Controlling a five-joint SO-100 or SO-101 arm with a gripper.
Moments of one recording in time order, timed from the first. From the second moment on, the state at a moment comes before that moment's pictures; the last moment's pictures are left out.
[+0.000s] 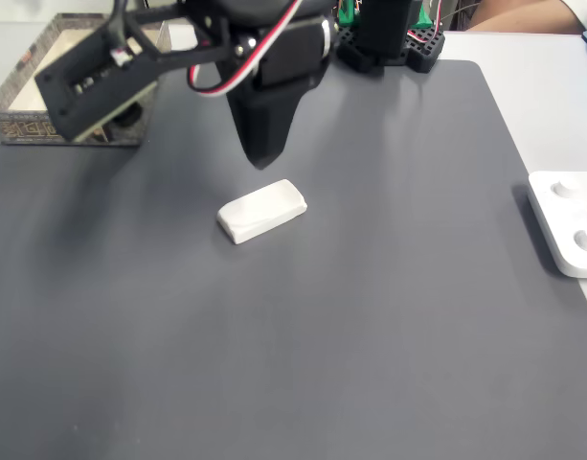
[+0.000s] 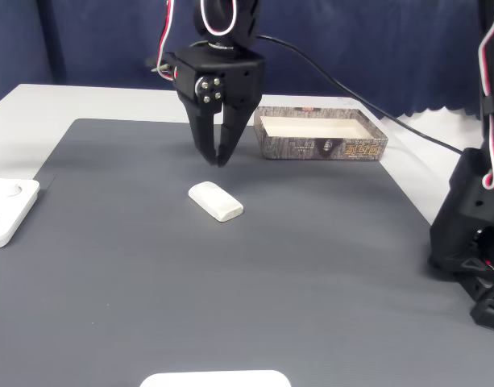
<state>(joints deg) 32.7 63.6 62.7 91.4 -40.3</state>
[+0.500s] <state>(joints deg) 32.4 63.6 62.7 91.4 -47.2</state>
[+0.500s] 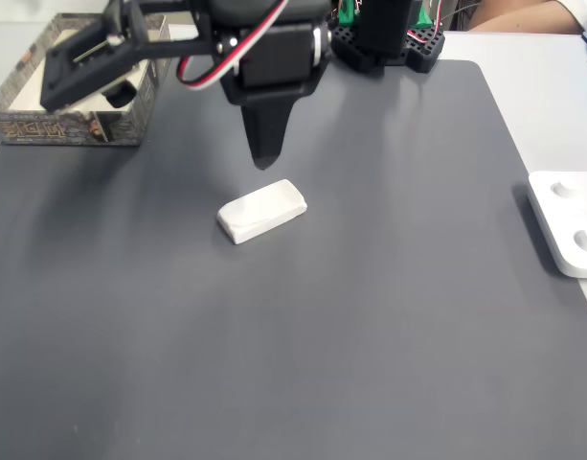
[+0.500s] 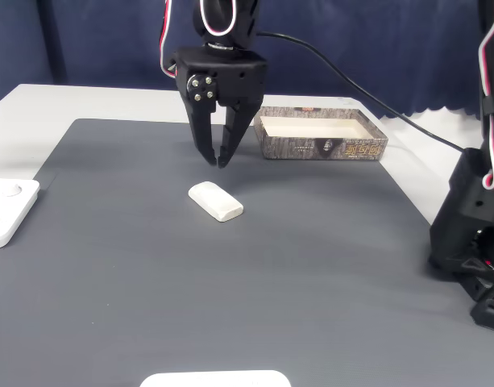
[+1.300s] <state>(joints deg) 33.2 63.6 63.0 92.7 -29.0</state>
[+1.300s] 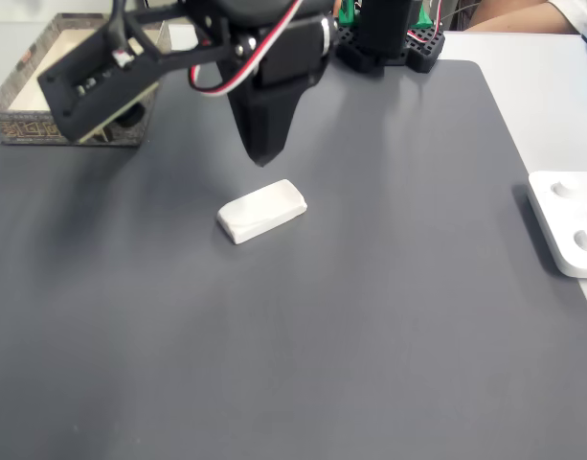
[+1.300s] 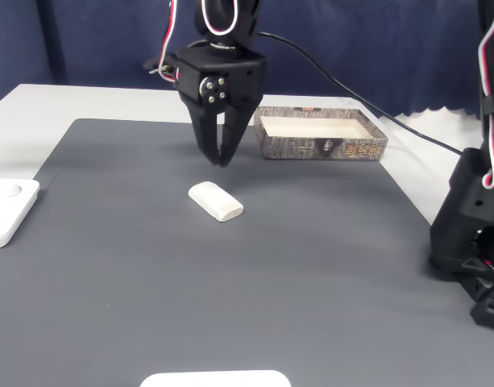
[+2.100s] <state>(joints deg) 35.2 62.2 66.6 92.4 -22.3</state>
